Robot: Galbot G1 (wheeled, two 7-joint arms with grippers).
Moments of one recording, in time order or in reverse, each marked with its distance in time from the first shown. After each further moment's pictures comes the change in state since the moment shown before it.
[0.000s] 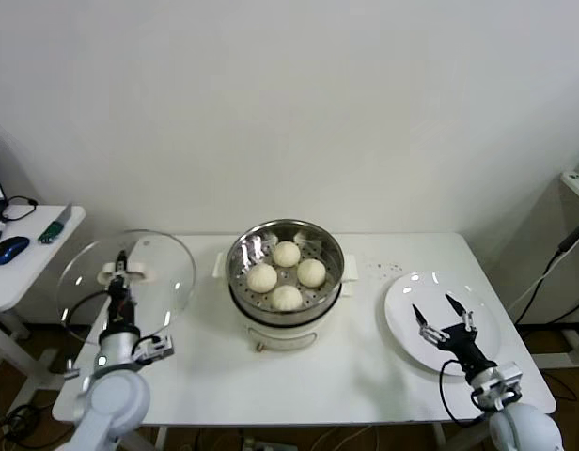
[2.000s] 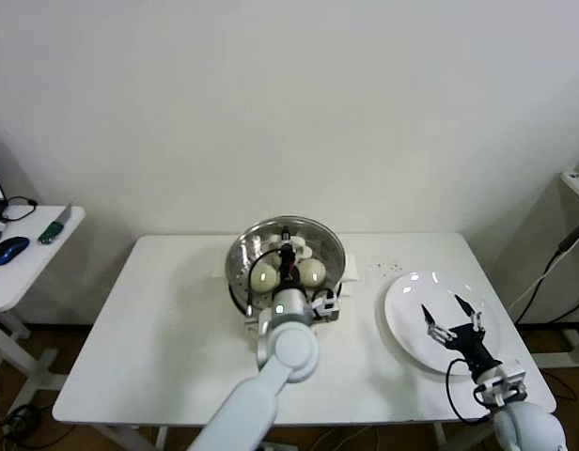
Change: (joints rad) left arm -0.449 -0.440 0.555 0.250 0.320 0.142 0.370; right arm 0.021 0.026 0.038 -0.042 -0.062 -0.004 0.003
